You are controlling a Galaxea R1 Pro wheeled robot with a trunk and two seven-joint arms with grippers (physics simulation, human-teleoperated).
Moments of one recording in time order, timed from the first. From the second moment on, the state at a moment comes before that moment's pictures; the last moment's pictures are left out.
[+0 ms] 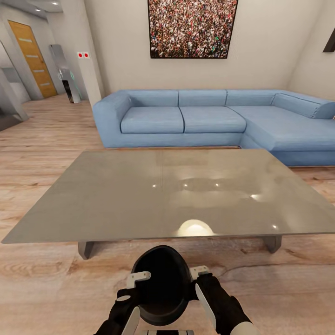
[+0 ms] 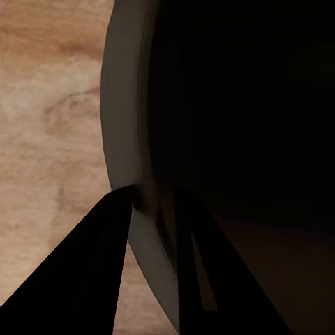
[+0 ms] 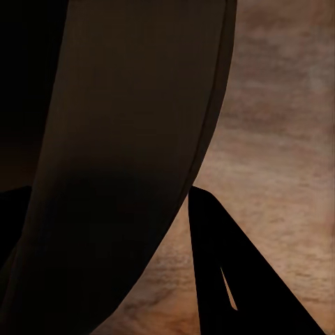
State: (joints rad) left arm -0.22 -0.16 -0.26 -1.08 0.30 0.48 0.48; right arm -0.48 0.17 0.17 -0.71 -0.01 0.70 -0.04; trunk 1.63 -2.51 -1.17
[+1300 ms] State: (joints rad) left arm -0.22 -0.16 -0.28 -1.08 0.38 0.47 0.47; right arm -0.48 0.17 0.17 -0.71 -0.05 0.70 0.01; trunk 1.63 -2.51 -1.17
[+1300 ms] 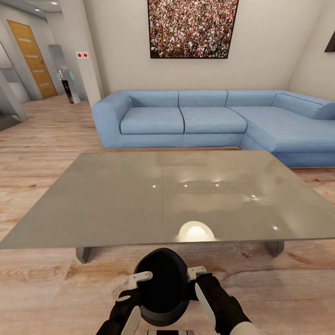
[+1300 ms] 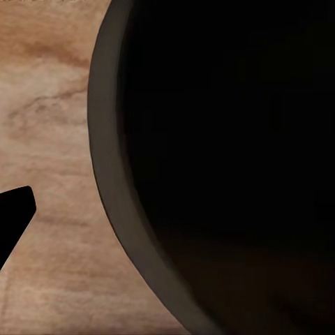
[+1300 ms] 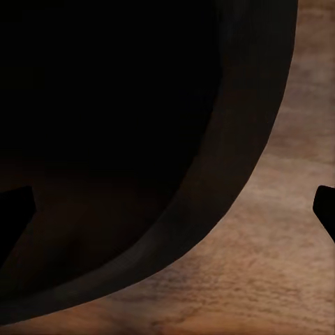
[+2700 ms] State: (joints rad) left arm -0.22 -0.16 -0.28 -1.08 0.38 0.46 0.47; right arm -0.48 0.17 0.17 -0.71 -0.05 0.68 0.01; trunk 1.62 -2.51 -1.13
